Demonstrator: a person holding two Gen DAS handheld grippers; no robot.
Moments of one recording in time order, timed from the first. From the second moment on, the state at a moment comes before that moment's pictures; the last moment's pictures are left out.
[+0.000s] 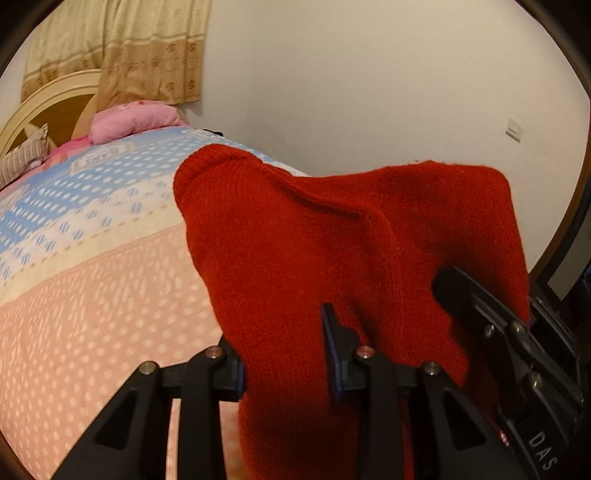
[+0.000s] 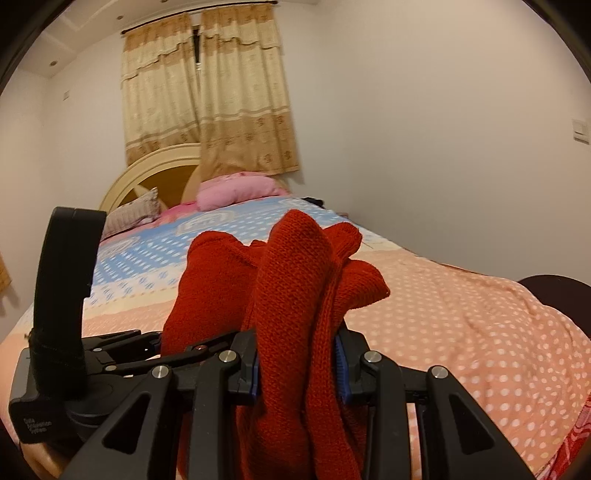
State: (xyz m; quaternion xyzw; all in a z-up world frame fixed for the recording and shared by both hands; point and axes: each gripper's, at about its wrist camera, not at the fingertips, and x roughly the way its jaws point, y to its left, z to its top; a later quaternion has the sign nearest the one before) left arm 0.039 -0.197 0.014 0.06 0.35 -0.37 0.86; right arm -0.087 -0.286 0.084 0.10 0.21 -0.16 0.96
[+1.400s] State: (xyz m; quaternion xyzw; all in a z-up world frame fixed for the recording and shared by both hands) left arm 0.140 -0.279 -0.055 0.01 0.48 -0.36 0.80; right arm 0.013 -0.495 -0.029 0.28 0.37 -0.14 0.88
